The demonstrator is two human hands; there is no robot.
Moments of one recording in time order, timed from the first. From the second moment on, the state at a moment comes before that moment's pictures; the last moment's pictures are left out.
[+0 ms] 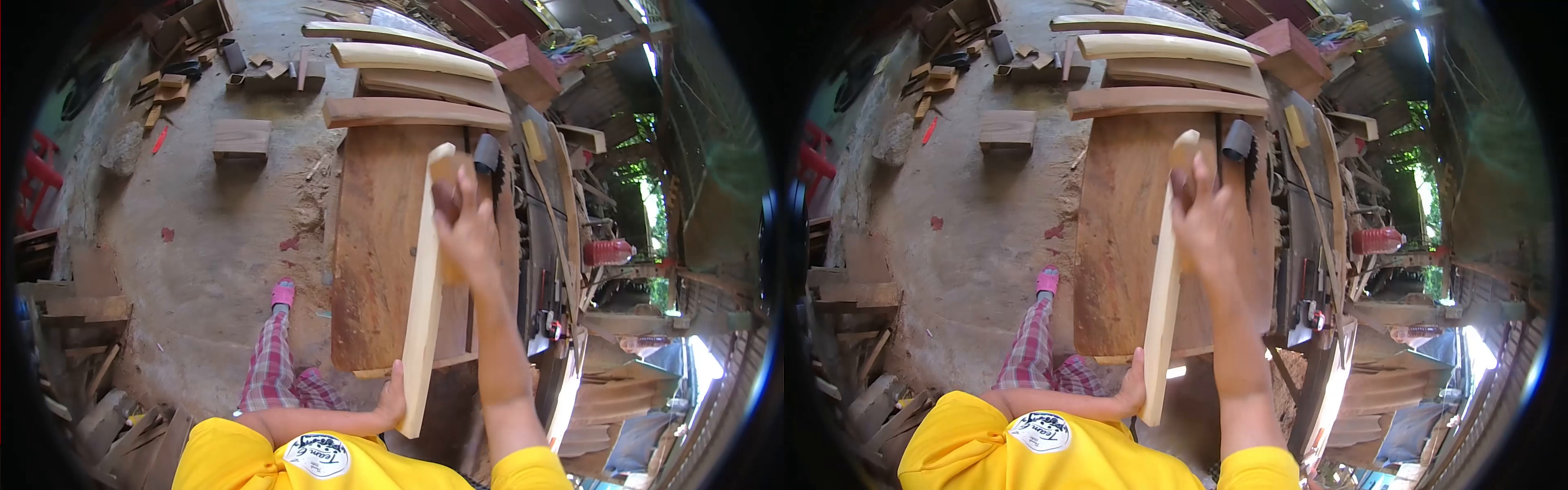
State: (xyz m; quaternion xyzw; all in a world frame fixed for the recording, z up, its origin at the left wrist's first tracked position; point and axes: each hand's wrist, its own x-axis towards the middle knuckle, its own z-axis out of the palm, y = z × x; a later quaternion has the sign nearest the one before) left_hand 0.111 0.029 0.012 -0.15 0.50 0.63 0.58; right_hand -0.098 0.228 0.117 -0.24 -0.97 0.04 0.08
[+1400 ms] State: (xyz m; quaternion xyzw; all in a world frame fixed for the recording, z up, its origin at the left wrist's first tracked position) left_hand 0.111 0.044 0.032 -0.22 0.44 0.69 0.53; right_hand -0.149 0.224 0.134 -0.32 -0.94 0.08 -0.04
